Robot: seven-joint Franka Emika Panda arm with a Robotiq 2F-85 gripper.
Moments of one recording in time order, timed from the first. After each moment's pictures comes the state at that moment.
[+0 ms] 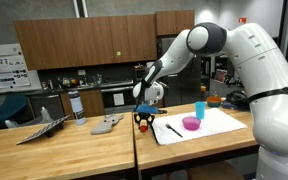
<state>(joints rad) 0.32 0.48 0.13 -1.93 0.18 2.47 0.58</state>
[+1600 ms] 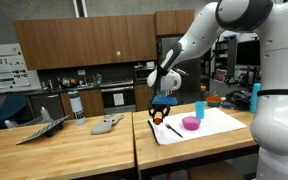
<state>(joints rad) 0.25 0.12 0.13 -2.29 0.20 2.48 0.41</state>
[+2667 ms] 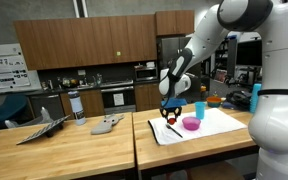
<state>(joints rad) 0.19 0.10 0.07 -2.36 -0.14 2.51 0.65</state>
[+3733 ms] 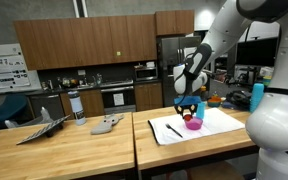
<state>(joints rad) 0.09 -0.08 0.03 -2.54 -0.30 2.51 0.82</state>
